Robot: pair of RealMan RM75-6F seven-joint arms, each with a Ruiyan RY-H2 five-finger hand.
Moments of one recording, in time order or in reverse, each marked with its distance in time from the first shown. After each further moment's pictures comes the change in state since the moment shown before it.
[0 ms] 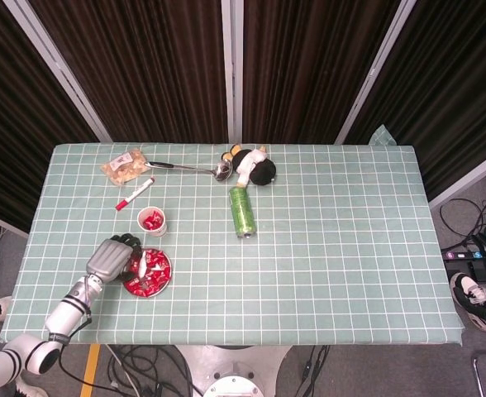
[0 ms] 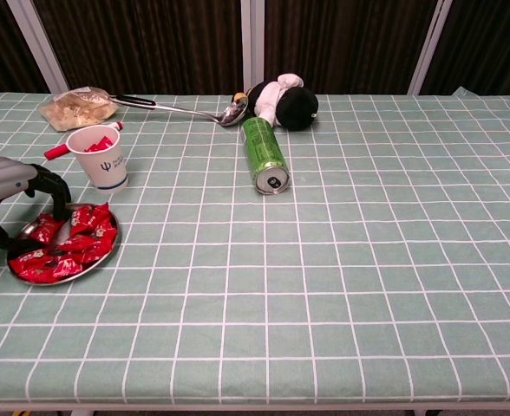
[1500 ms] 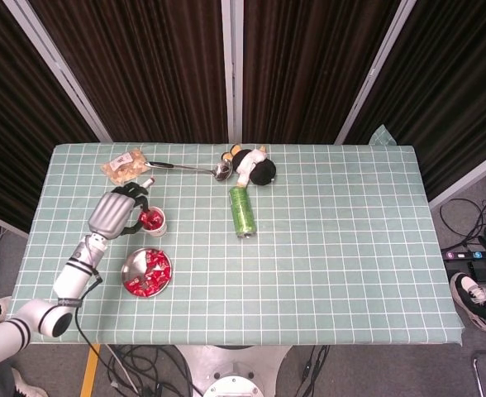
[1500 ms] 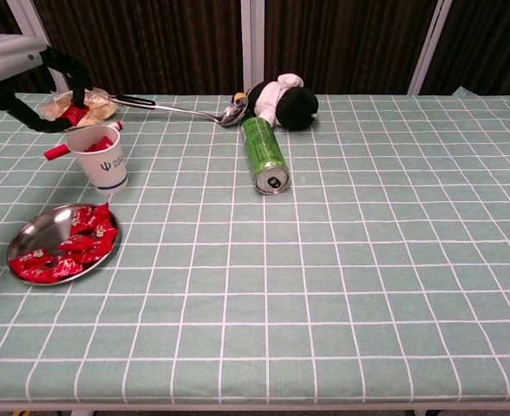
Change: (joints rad) left arm -0.131 0.032 -0.194 -0.010 -0.056 0.038 -0.083; right arm -0.011 0.003 0.001 0.007 0.010 0.011 0.009
